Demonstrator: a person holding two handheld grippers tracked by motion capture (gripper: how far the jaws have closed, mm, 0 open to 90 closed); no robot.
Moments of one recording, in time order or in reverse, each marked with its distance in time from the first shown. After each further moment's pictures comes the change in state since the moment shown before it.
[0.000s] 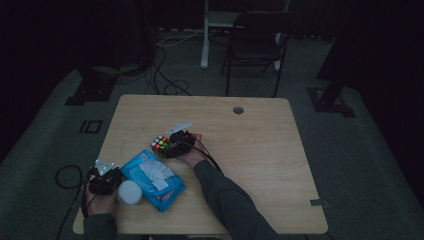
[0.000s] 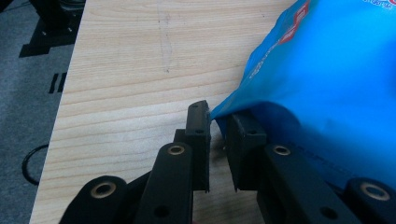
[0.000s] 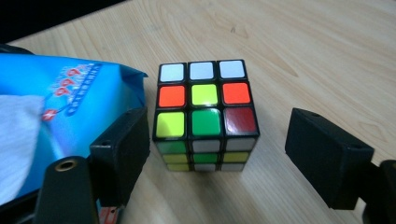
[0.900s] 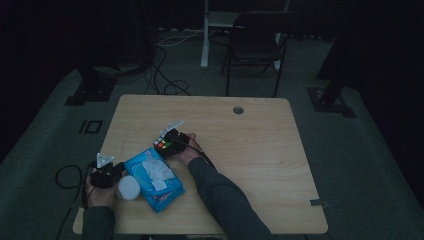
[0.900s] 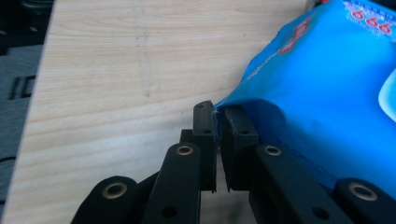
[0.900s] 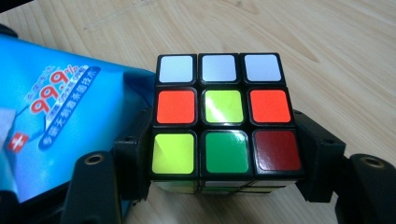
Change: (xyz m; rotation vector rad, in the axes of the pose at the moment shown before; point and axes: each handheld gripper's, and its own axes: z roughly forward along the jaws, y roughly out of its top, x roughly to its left) left arm 0.013 0.019 0.018 0.004 -0.148 -0.022; right arm -0.003 0.002 0.020 0.086 0.003 0.021
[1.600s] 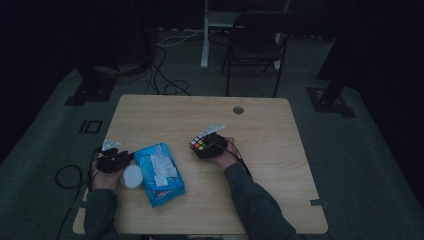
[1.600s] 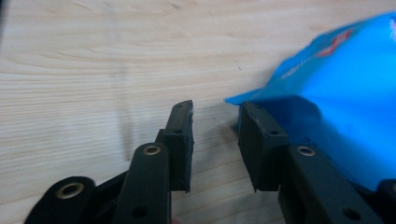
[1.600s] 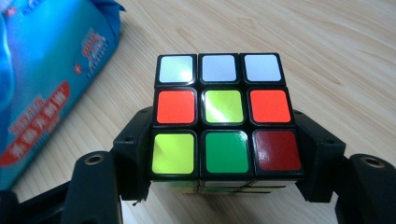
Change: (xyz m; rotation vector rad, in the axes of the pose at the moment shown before) left arm 0.014 0.030 0.020 -0.018 -0.079 -0.041; right arm -0.052 -0.072 -0.091 -0.007 -0.132 0.064
